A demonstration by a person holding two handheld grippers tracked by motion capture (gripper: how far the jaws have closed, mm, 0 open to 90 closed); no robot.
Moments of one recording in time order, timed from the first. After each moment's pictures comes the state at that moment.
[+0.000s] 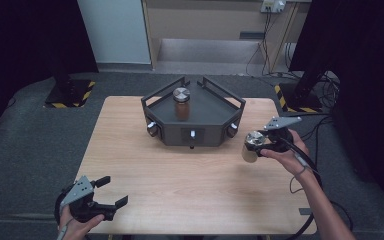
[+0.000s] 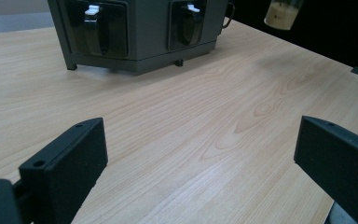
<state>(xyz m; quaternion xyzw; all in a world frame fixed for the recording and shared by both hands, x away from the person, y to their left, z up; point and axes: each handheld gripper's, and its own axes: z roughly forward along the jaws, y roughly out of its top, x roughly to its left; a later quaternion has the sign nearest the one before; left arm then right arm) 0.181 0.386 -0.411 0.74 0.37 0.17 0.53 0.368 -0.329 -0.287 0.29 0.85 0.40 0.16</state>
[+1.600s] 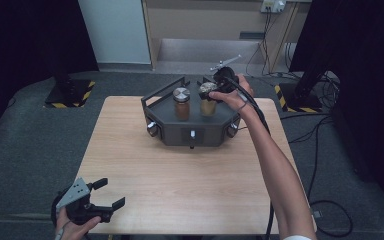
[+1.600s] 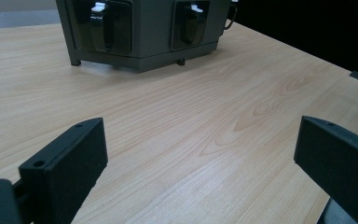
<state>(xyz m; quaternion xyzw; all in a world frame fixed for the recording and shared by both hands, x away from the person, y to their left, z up) 0.175 0.392 -0.414 0.73 0.38 0.17 0.54 0.504 -0.191 -0.222 0.30 0.85 0.40 0.17</state>
